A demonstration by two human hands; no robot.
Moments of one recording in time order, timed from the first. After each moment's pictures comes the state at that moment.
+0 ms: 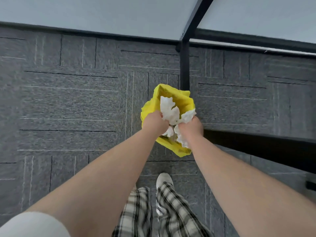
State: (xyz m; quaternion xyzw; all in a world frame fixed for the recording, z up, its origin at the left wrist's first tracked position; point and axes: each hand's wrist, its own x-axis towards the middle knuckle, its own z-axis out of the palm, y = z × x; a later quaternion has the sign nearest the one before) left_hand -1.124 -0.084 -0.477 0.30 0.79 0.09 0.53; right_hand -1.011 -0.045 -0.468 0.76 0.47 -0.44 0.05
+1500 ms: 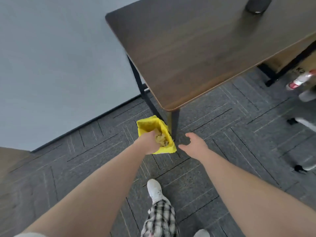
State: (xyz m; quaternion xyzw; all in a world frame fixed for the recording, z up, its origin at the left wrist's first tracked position) left_hand -1.039 -0.166 -0.171 0.62 0.67 -0.18 0.37; right_hand -0.860 -0.191 -0.197 0.71 0.50 -0.49 -0.01
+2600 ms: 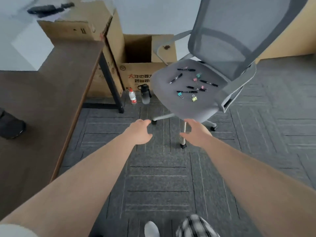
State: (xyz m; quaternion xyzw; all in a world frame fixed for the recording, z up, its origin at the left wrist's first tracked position) left_hand -0.403 -0.085 -0.045 0.92 0.21 -0.23 0.24; right_hand -0.302 -0.286 -0.059 0.92 0.18 -0.29 -0.20
